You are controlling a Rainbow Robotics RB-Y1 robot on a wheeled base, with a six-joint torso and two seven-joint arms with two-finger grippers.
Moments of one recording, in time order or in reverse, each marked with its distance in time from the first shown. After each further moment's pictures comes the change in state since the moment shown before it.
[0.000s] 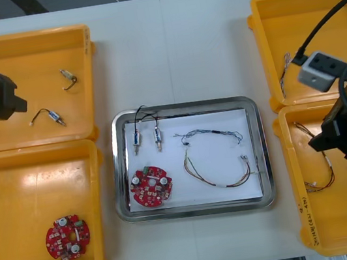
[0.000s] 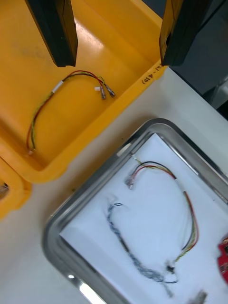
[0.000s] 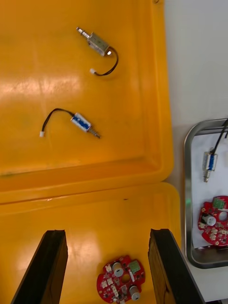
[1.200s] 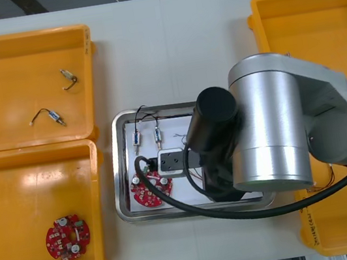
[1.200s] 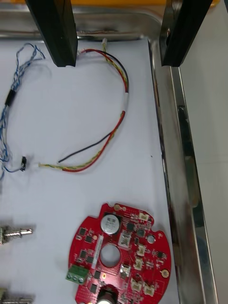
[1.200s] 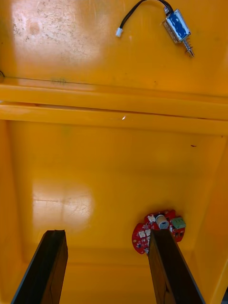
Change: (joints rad) right arm -0.462 0.311 0.926 0.260 0.465 -0.096 0.229; left arm 0.321 0.056 0.175 -0.015 0.034 0.000 0.000
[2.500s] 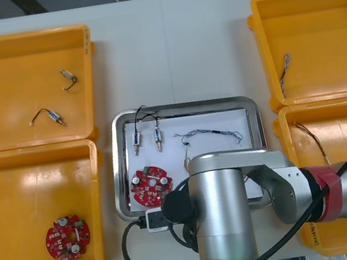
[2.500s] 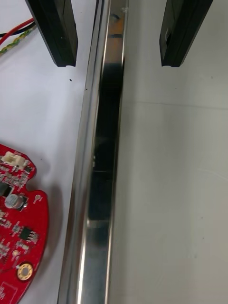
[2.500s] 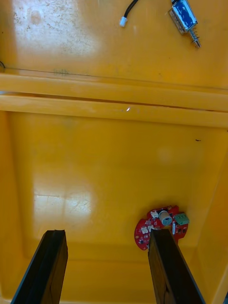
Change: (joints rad) right arm 0.062 0.109 0.329 0.183 0.243 -0.200 -0.004; left arm 0.024 0.000 0.006 -0.011 0.001 0.000 0.000
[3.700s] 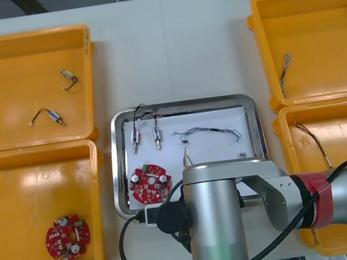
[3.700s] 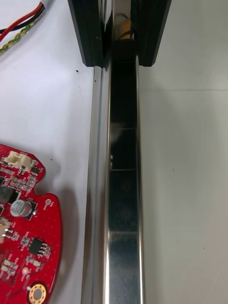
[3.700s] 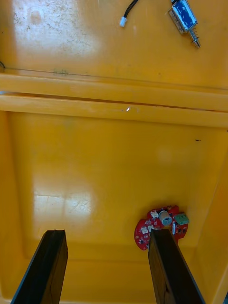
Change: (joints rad) right arm 0.006 0.033 0.030 0.042 0.104 0.009 -0.056; left arm 0.000 0.000 0.000 -0.001 0.000 0.000 0.000
